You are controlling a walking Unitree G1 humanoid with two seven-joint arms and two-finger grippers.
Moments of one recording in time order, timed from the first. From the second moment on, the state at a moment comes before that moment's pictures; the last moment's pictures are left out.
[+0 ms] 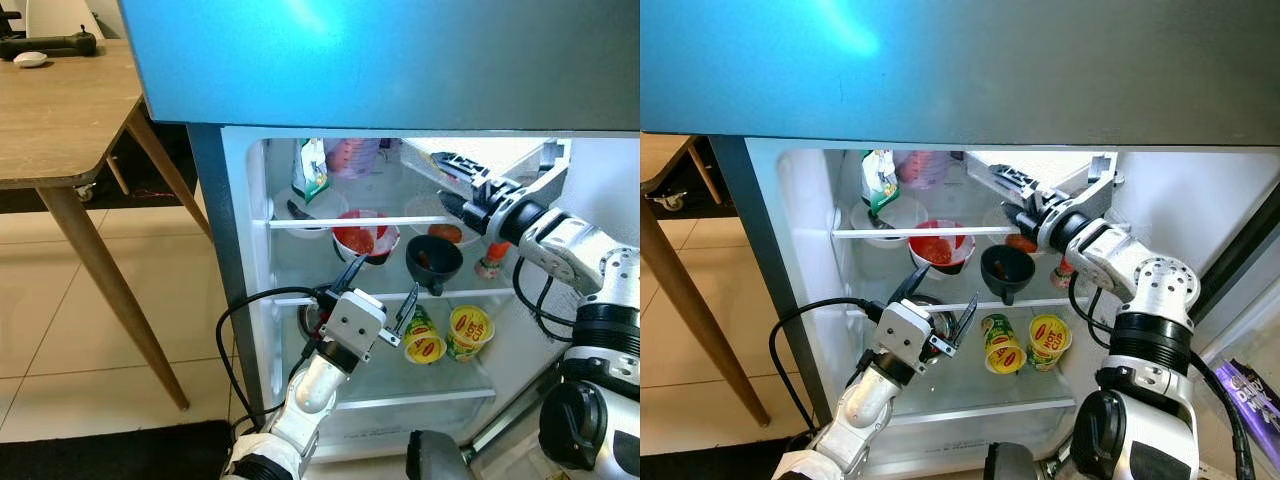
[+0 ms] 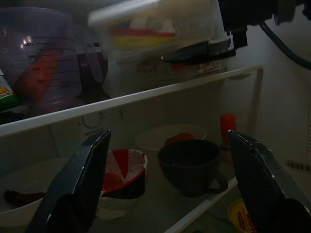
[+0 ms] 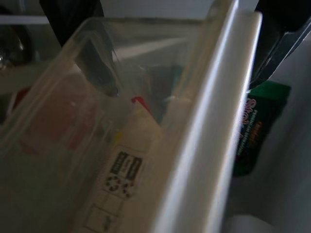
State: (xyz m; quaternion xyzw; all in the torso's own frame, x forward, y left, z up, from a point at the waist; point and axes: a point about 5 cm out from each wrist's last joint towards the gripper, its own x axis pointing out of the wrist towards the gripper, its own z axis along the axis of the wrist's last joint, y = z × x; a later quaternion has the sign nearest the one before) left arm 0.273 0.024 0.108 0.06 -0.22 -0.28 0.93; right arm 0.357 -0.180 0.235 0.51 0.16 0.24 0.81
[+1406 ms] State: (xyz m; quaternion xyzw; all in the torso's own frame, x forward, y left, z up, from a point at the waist) left arm 0.273 0.024 0.107 0.06 -0.22 -0.28 0.93; right arm 0.372 -0.207 0.246 0.54 0.04 0.12 0.83
